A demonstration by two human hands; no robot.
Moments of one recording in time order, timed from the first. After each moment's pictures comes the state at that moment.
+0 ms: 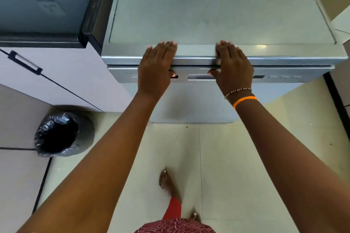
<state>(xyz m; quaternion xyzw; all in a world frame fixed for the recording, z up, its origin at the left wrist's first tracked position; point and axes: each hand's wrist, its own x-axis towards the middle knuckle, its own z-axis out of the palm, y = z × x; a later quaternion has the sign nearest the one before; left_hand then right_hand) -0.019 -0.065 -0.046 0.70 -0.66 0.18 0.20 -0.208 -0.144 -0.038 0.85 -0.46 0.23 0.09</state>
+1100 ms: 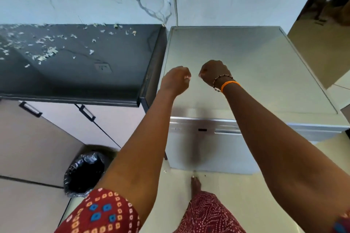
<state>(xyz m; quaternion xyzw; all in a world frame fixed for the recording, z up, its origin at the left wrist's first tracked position) 0.070 -0.130 0.087 0.76 -0.61 -0.05 0.23 -0.049 -0.215 0.101 0.84 -0.51 0.12 -0.17</state>
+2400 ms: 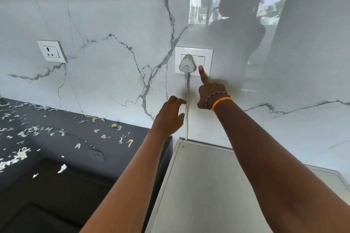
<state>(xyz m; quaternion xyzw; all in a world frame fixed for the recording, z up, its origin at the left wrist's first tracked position) 0.268 -0.449 0.212 0.75 -0.56 0.03 0.34 0.176 -0.568 0.280 0.92 -0.38 0.03 0.11</state>
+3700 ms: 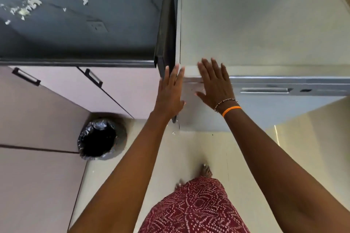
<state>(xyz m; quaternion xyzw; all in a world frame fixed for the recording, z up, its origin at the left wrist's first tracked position) 0.101 0.019 -0.012 0.76 -0.63 -0.12 0.13 -0.037 -0.076 -0.031 0.92 -0.39 0.10 0.06</state>
